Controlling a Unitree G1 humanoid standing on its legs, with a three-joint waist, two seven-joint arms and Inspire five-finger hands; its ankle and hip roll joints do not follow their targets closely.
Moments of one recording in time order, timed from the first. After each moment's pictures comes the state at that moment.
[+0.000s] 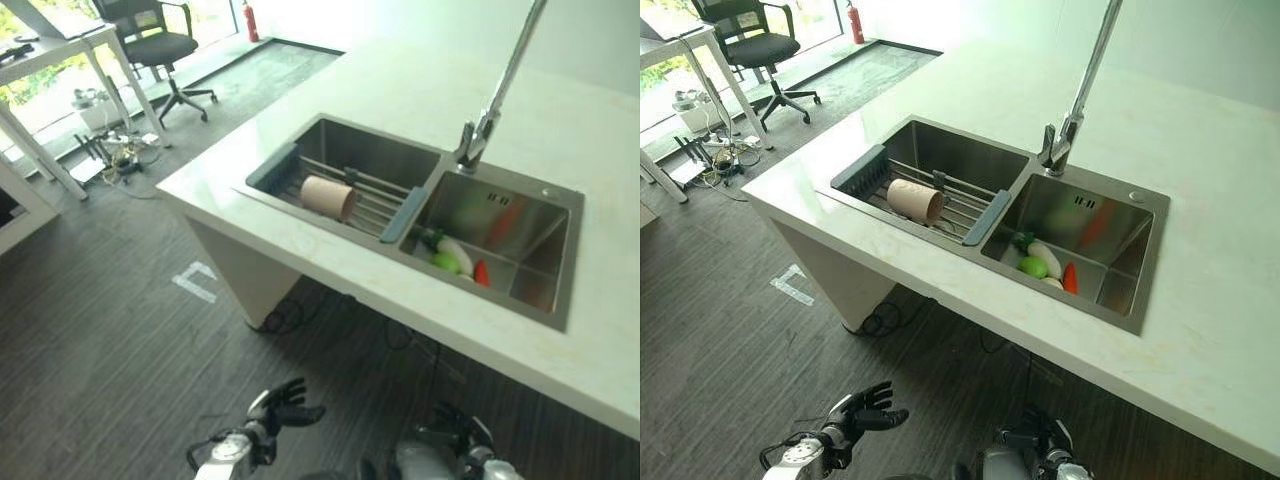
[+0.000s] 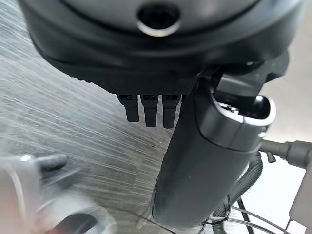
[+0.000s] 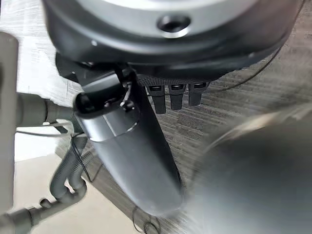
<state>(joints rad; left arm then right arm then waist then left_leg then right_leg) 0.01 0.38 -0.31 0.74 -0.42 -0.04 -0.17 0.04 -0.19 0.13 0.97 0.44 -0.12 0.03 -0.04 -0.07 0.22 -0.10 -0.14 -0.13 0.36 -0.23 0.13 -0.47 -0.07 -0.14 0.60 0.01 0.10</state>
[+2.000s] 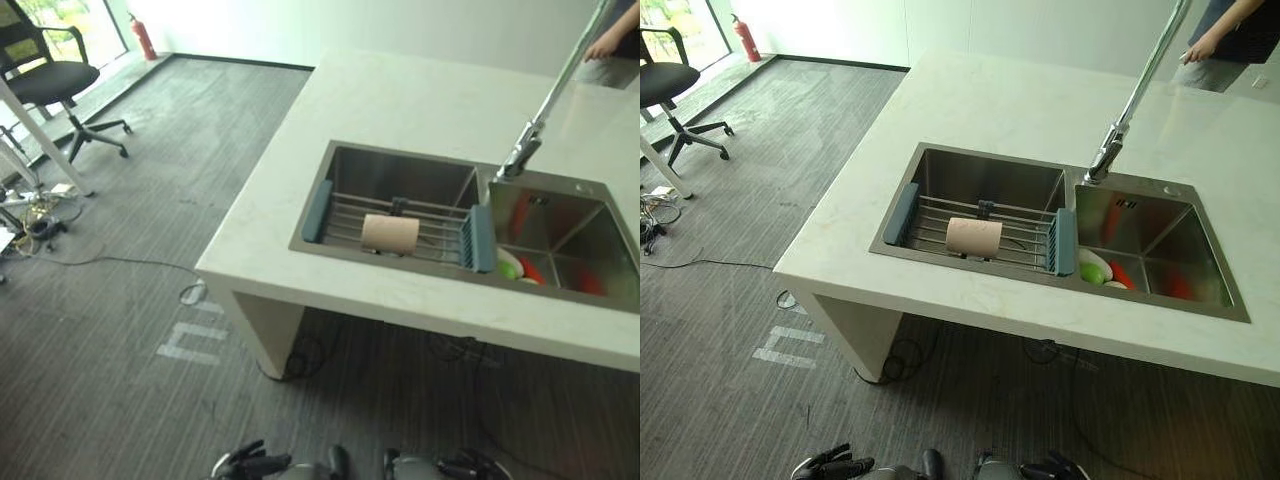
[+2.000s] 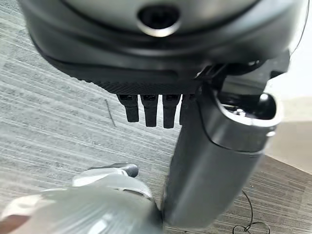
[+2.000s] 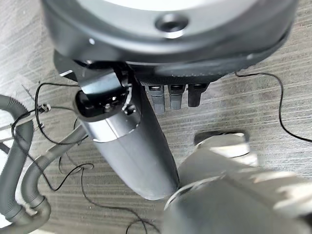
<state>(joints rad) 0.02 0.26 -0.15 1.17 -0.39 -0.03 -0.08 0.02 -0.23 0.05 1.22 0.42 -0.11 0.08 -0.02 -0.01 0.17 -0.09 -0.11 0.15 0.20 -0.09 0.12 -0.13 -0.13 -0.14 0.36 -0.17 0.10</state>
